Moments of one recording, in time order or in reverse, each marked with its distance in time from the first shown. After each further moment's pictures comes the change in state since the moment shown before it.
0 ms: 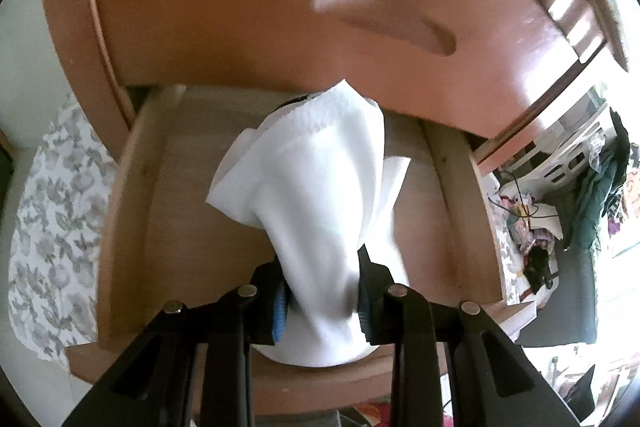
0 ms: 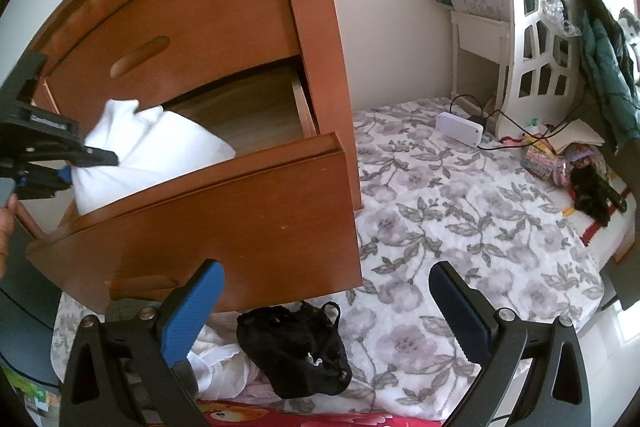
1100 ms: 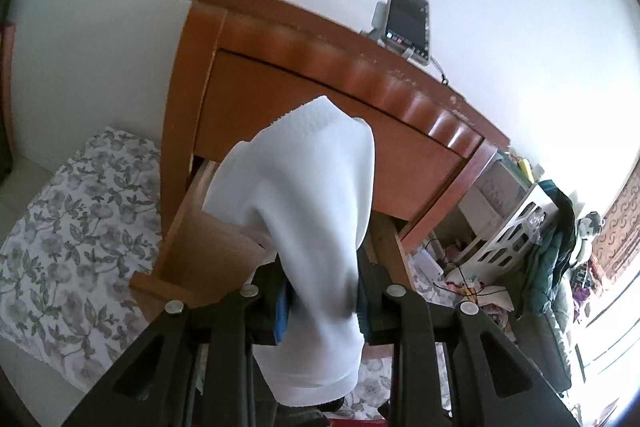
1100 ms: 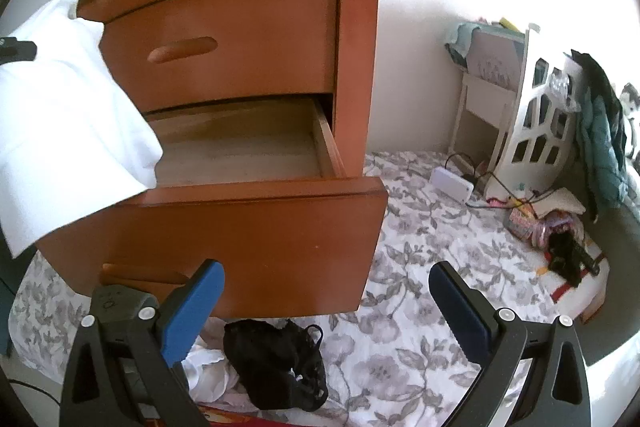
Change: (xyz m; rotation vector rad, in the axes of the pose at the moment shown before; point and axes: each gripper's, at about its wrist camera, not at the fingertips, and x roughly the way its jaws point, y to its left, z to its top) left arm -0.143 0.005 -0.092 -0.093 -0.457 -0.116; right arm -0.024 0.039 -0.007 -0.201 -0.143 -0.078
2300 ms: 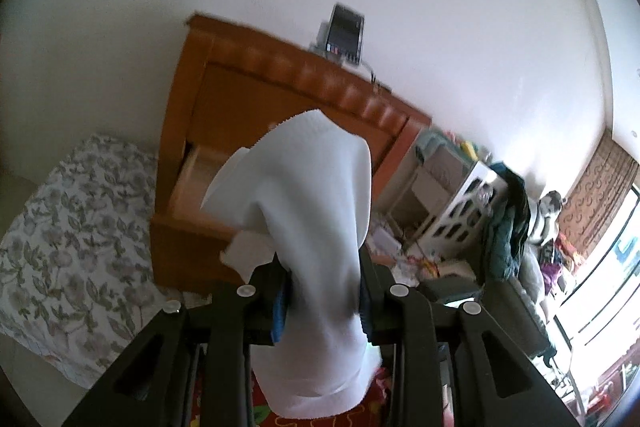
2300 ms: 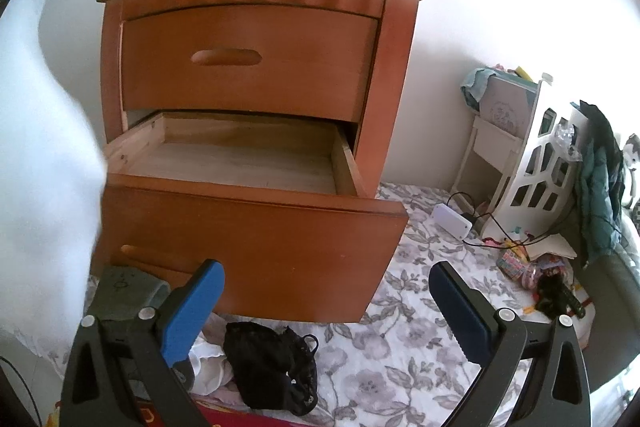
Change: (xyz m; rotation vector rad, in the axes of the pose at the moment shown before) left arm -0.095 -0.002 -0.053 0.062 0.007 -0.140; right arm -0.026 0.020 -0.007 -0.115 -0.090 -0.007
